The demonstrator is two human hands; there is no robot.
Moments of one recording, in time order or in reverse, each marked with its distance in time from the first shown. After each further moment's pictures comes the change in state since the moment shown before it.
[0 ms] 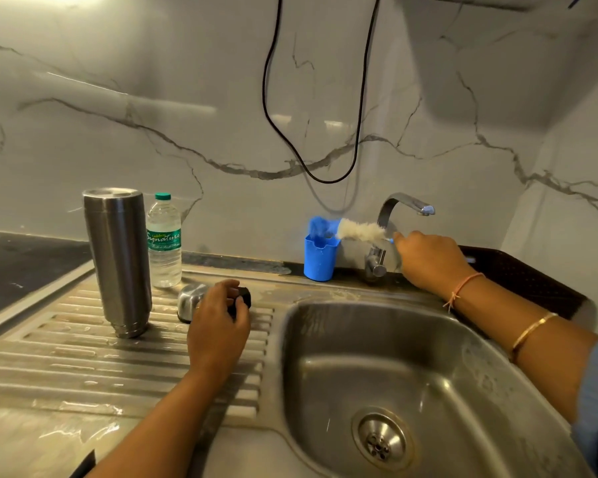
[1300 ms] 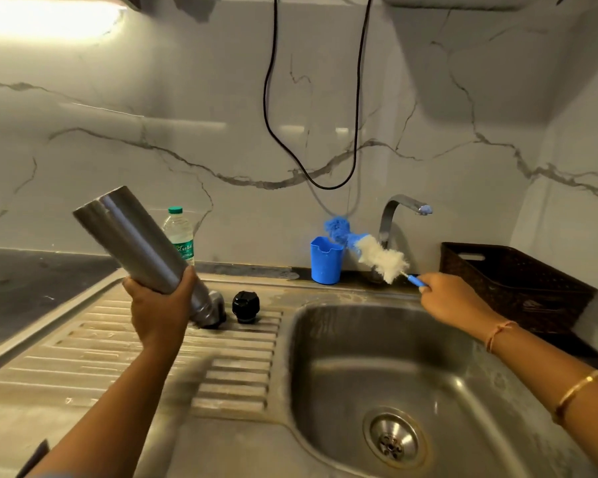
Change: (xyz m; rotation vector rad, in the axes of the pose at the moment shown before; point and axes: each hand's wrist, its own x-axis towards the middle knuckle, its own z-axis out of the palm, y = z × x) left_hand 0.032 0.006 -0.071 -0.205 0.265 -0.361; right_hand -0.048 0.007 0.037 0.634 -0.151 0.290
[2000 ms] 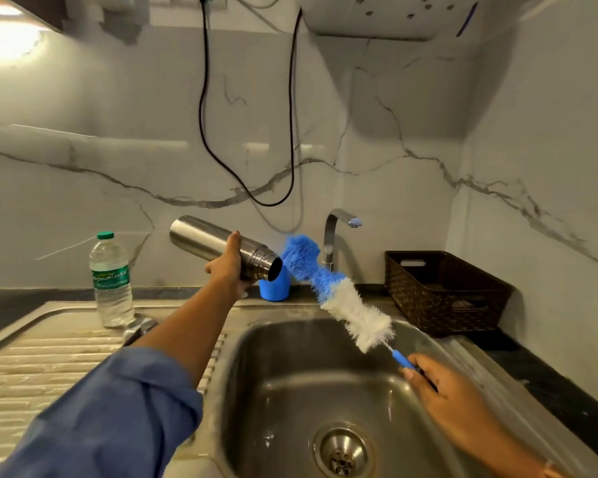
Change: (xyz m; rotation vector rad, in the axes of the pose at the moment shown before) left_hand -0.012 0.075 0.182 -0.731 -0.462 -0.676; right_hand -0.124 0.067 0.015 0.464 0.032 -0.036
